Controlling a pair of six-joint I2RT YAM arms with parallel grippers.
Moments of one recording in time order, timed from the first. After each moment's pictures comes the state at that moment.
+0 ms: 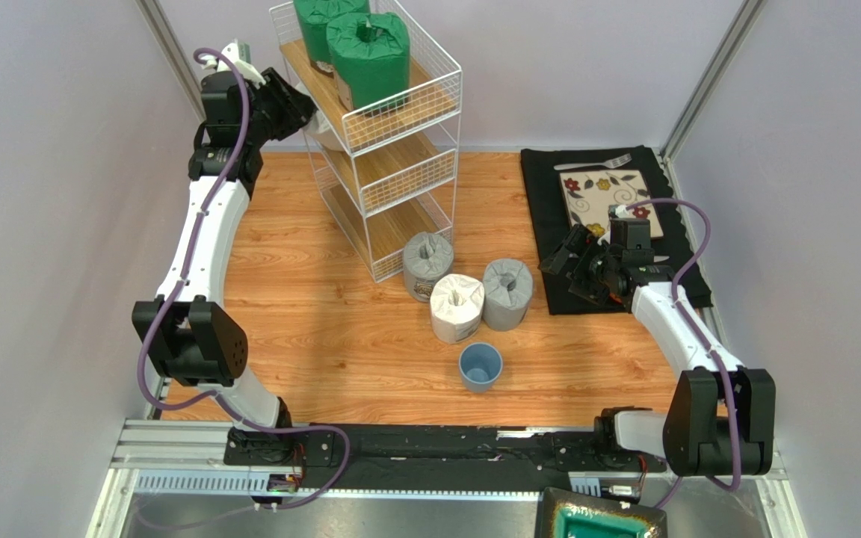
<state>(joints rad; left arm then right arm) -0.01 1.64 1.72 -0.26 0.21 -0.57 0.02 1.25 0.80 -0.37 -0.29 0.62</state>
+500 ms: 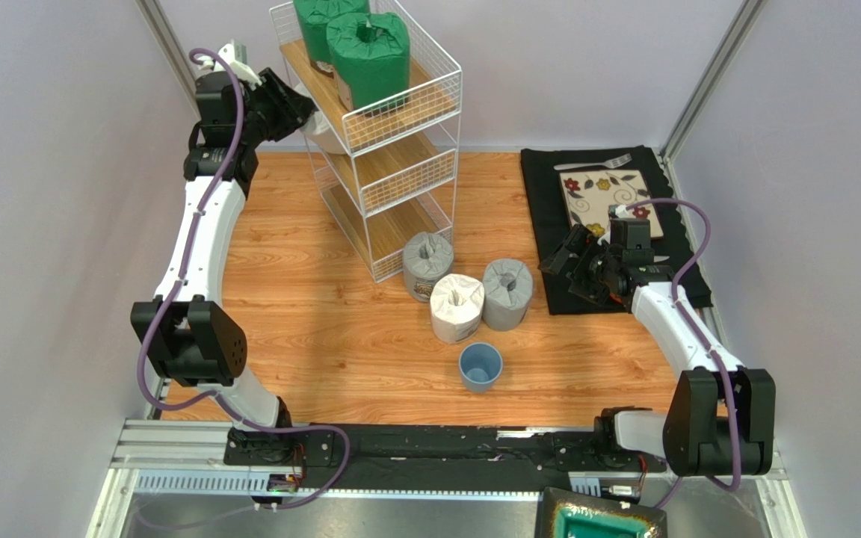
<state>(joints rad) 0.02 1.64 1.72 -0.27 0.26 -0.57 0.02 1.25 0.80 -0.37 -0.29 0.62</state>
